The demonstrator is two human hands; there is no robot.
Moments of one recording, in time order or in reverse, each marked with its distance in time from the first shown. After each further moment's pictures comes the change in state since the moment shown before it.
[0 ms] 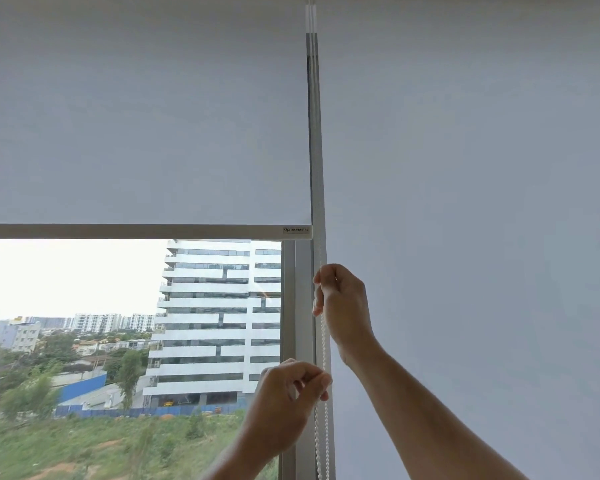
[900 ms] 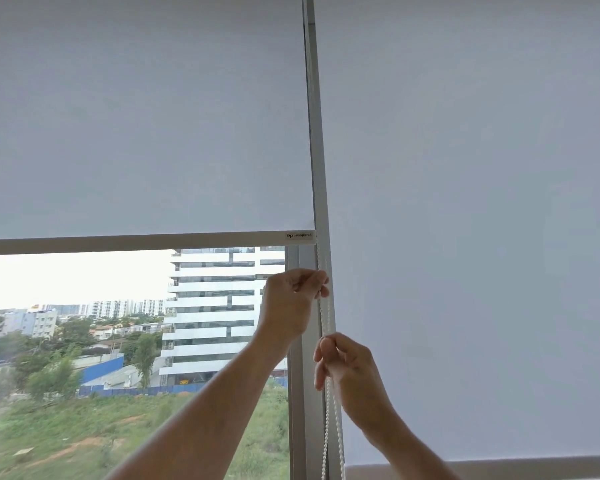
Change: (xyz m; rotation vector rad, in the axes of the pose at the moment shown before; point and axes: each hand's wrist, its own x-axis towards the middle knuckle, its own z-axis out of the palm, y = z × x) left_hand 0.072 0.033 -0.009 -0.289 0.171 -0.182; right_hand -0.099 0.062 -0.020 0.047 -0.263 0.085
